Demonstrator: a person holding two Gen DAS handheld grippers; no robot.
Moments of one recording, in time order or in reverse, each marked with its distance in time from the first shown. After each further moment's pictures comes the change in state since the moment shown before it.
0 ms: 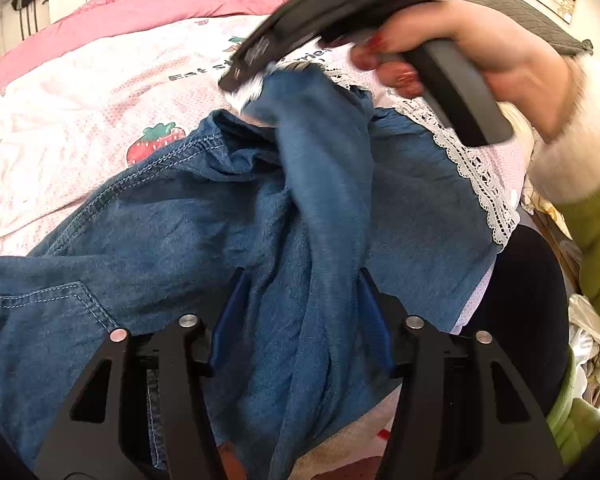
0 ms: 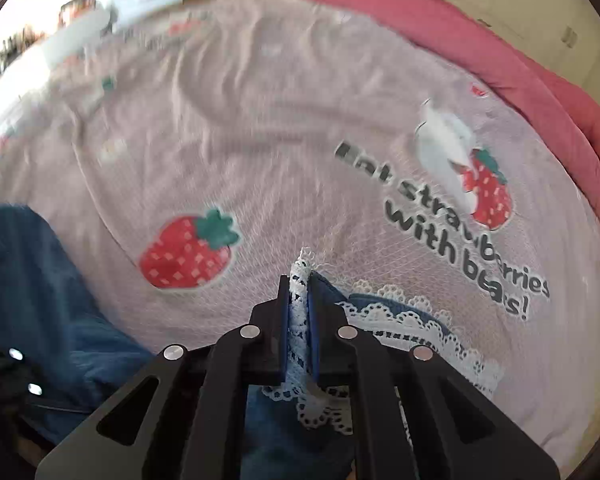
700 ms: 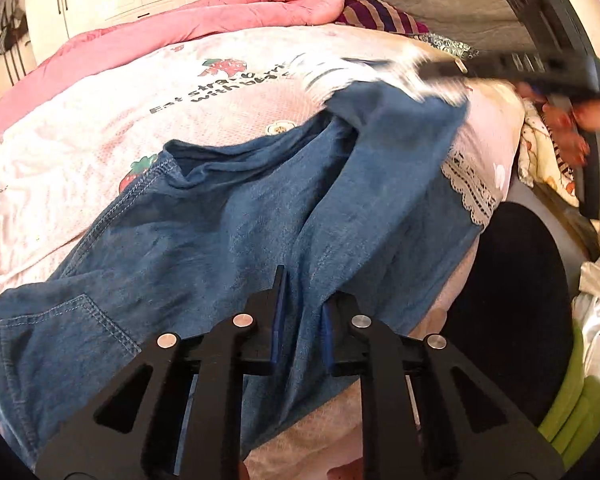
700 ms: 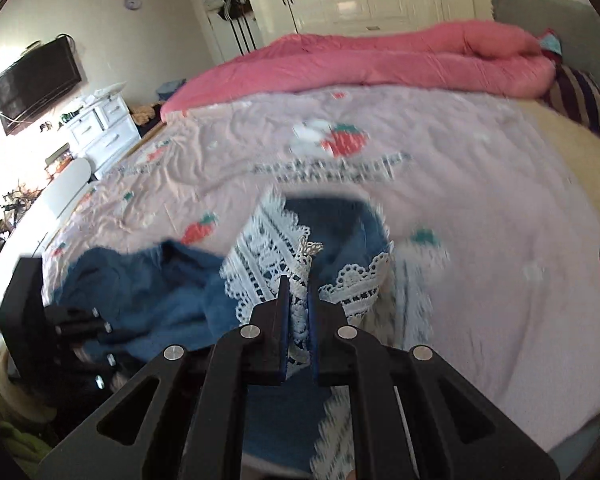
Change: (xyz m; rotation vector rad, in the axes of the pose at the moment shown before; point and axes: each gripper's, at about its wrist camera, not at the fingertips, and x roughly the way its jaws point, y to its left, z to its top) left arm -0.013 -0.042 0.001 0.138 -0.005 0.049; right arm -0.144 -0.060 -0.177 0.408 -0.215 0.023
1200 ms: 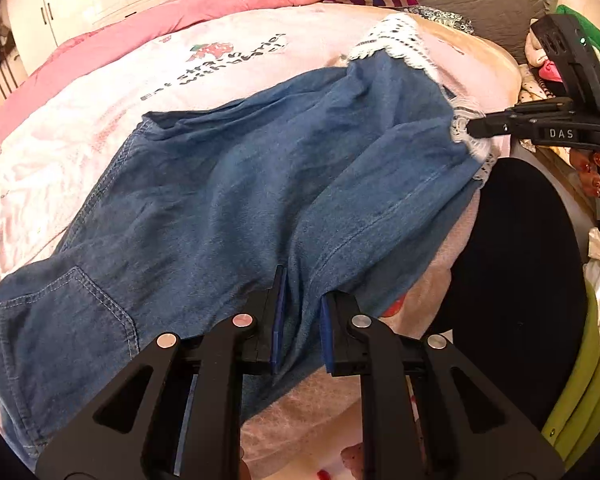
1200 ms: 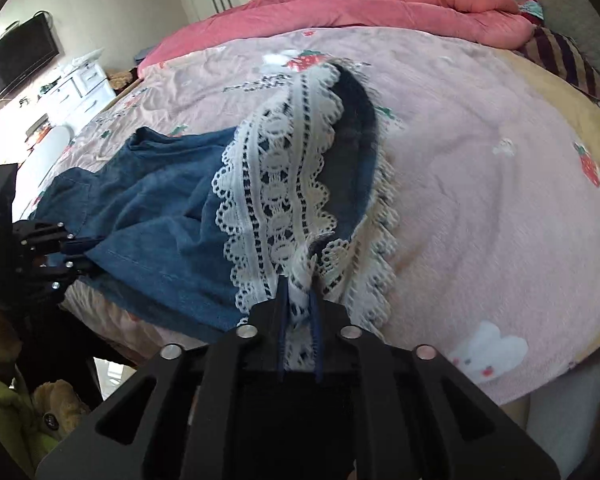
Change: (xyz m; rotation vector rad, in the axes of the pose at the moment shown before) left arm 0.000 -0.009 -0.020 0.062 0.061 0.018; right arm -0.009 -0.016 -0.083 0.015 0.118 -0.069
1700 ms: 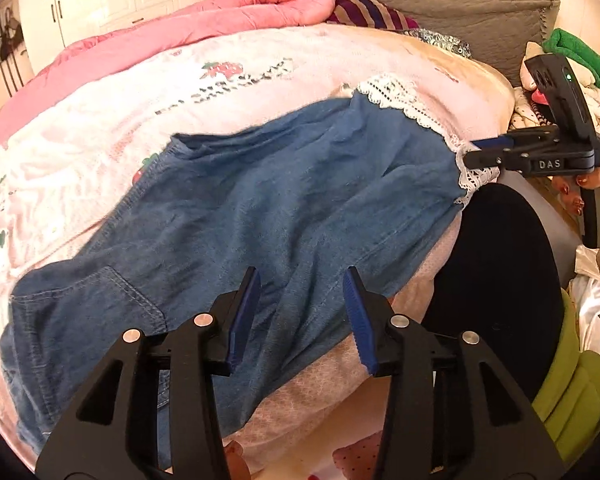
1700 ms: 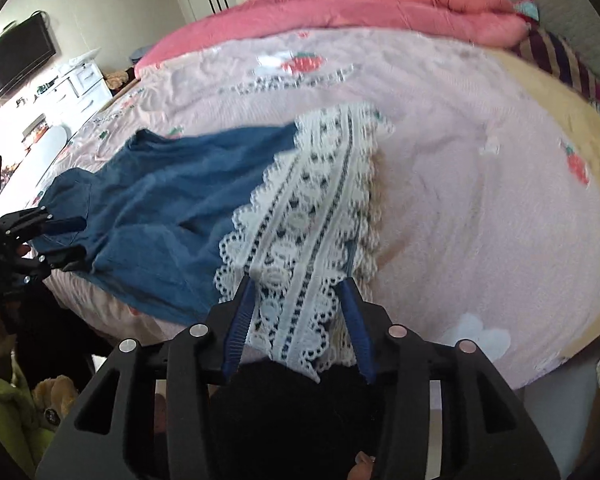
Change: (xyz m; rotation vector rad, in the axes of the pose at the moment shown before) left arm -0.027 0.010 0.000 -0.035 -0.049 -0.027; right arm -0.006 -0.006 -0.004 0.012 0.028 0.007
